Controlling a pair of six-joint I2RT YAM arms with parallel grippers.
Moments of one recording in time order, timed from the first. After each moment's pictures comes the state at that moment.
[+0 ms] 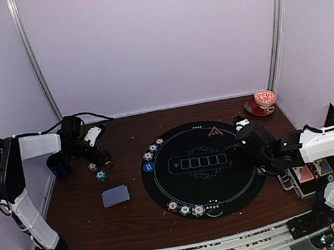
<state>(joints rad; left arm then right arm) -0.18 1.77 1.14 -0.32 0.20 0.43 0.89 1.25 0.67 -0.16 0.63 0.43</state>
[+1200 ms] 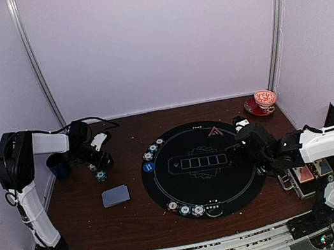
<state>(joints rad) -0.17 1.94 1.19 -0.32 0.25 0.40 0.89 1.25 0.67 -0.16 0.63 0.42</state>
